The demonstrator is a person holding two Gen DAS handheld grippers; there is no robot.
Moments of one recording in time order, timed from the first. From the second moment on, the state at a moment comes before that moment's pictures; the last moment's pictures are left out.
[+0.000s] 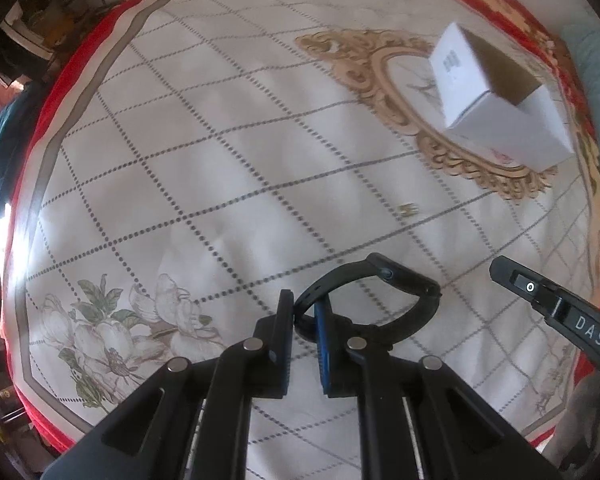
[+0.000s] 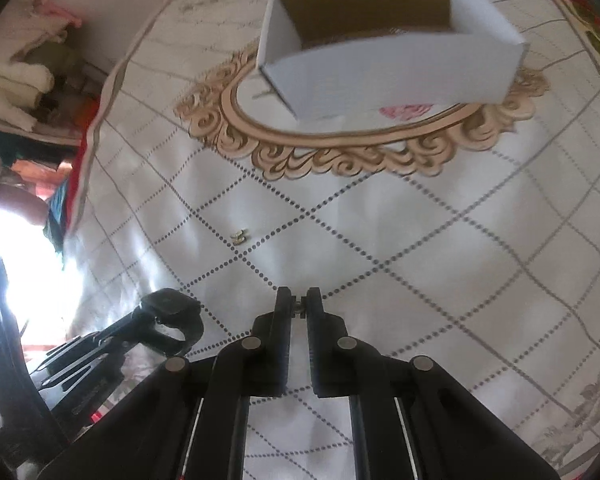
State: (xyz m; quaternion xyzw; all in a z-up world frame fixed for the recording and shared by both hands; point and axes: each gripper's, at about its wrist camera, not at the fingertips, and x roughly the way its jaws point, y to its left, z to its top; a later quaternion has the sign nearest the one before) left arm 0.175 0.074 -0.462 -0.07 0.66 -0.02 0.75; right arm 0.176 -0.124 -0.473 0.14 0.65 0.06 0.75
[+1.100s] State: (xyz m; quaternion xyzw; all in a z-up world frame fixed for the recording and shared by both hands) left arm 0.281 -0.069 -0.363 -0.03 0.59 -0.10 0.80; right arm 0.236 -0.276 -0.357 0.18 0.57 0.01 0.80
